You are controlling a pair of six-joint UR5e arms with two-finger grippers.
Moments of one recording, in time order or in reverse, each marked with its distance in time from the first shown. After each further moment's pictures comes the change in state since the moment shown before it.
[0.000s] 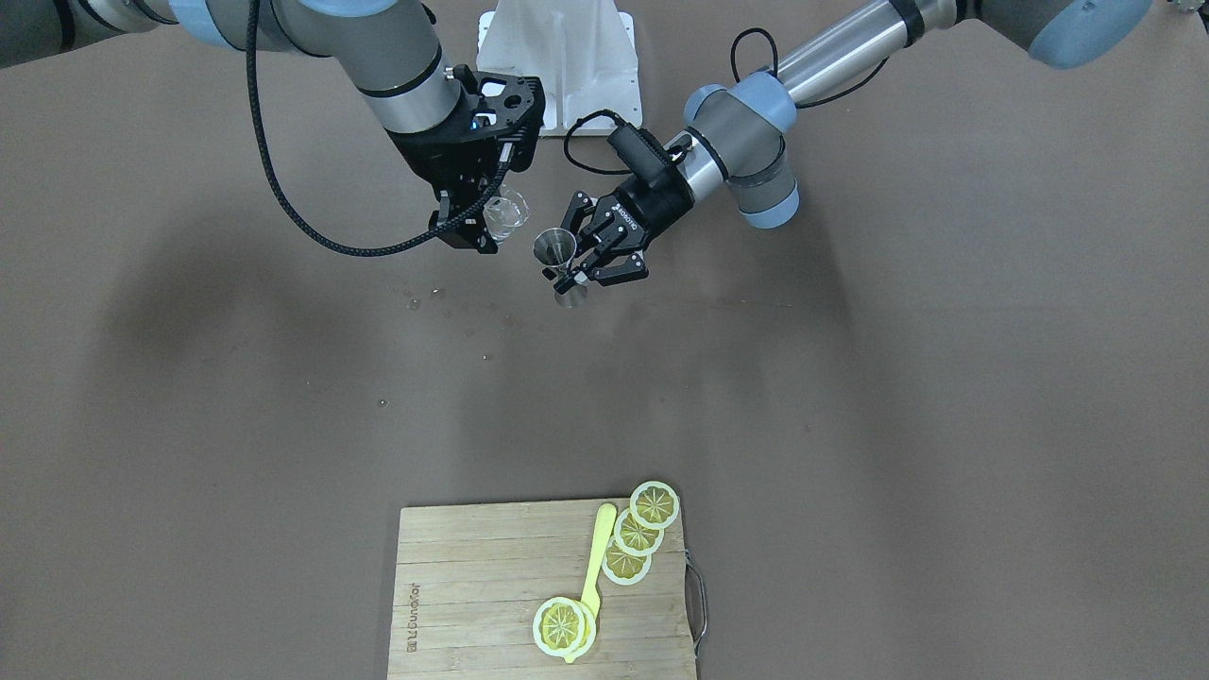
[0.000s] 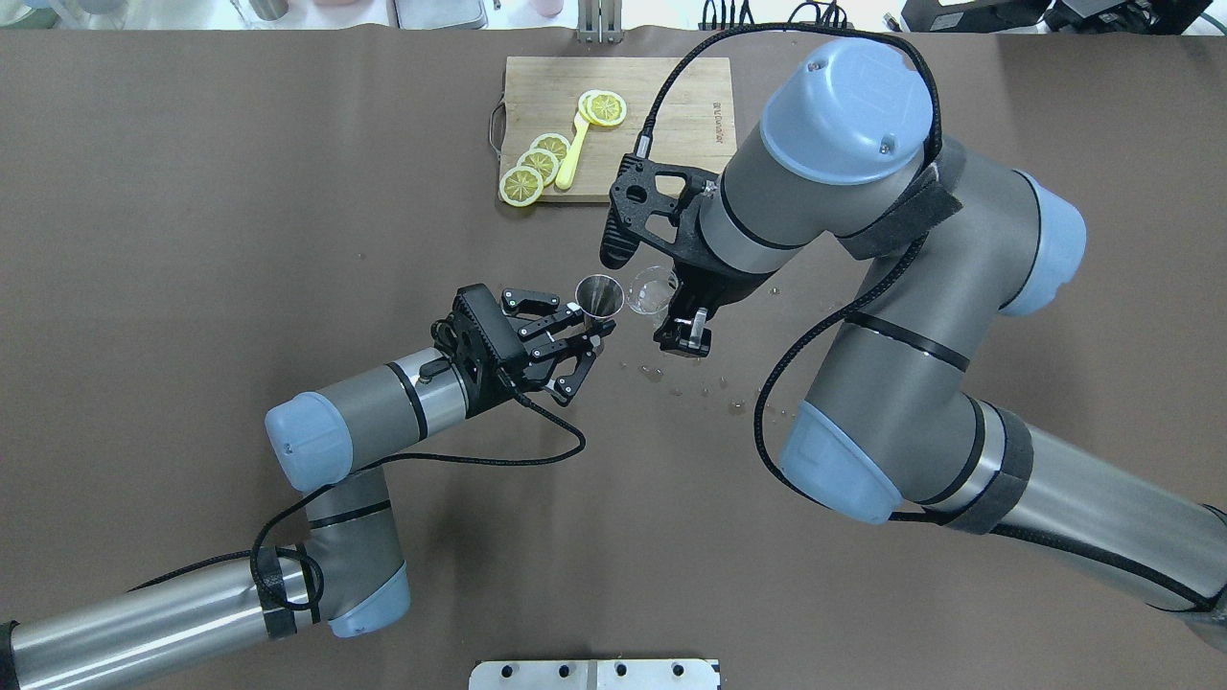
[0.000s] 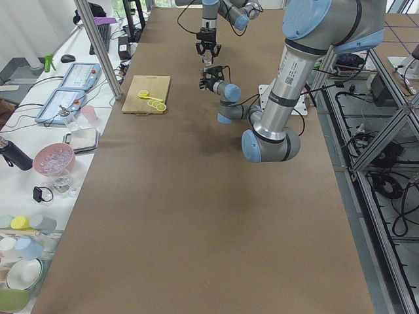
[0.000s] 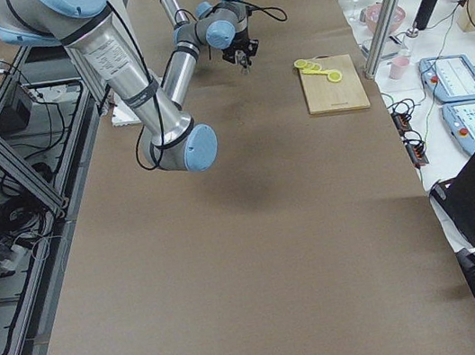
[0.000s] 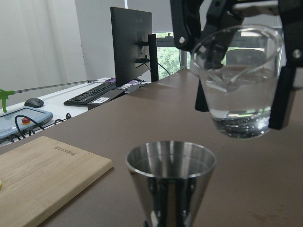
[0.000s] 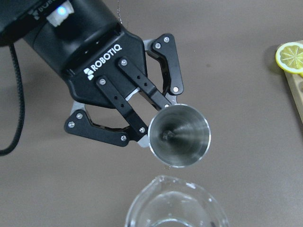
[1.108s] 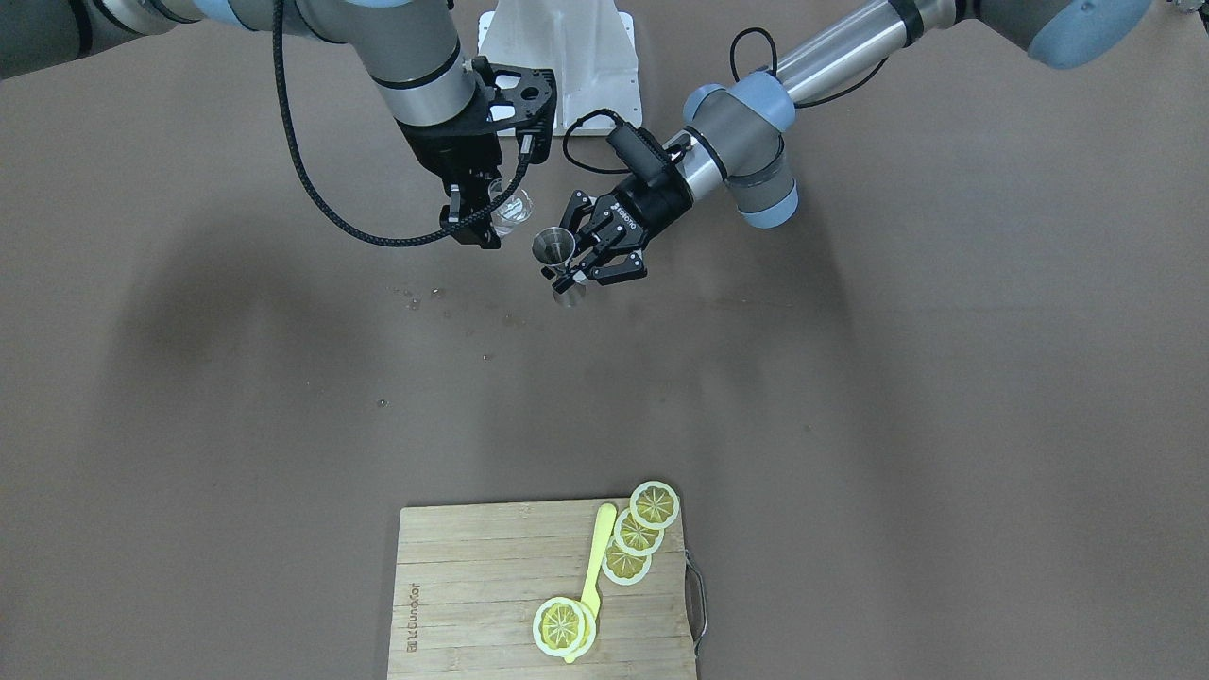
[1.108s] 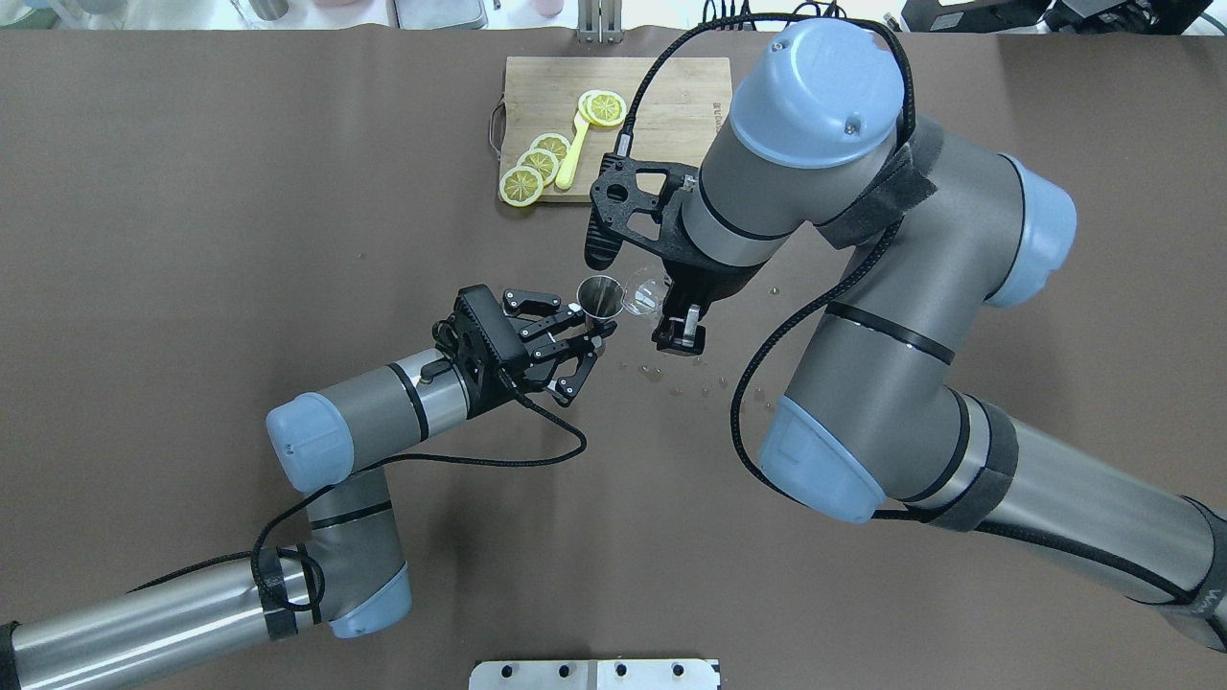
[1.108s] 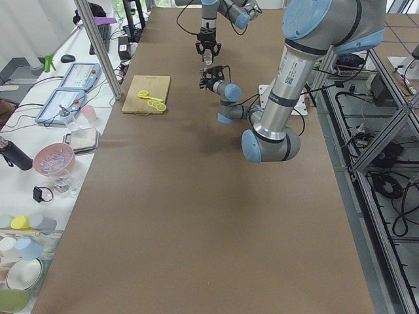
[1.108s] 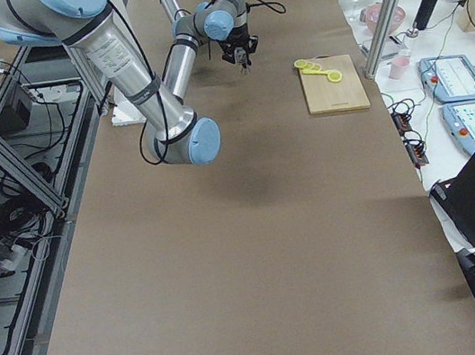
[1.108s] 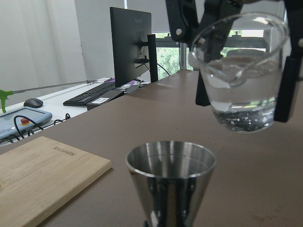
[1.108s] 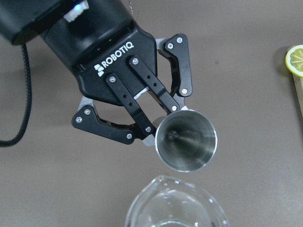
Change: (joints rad) left arm 0.001 -0.001 0.000 0.000 0.000 0.000; right arm -0.003 0.045 -0.004 -0.095 -0.015 -0.125
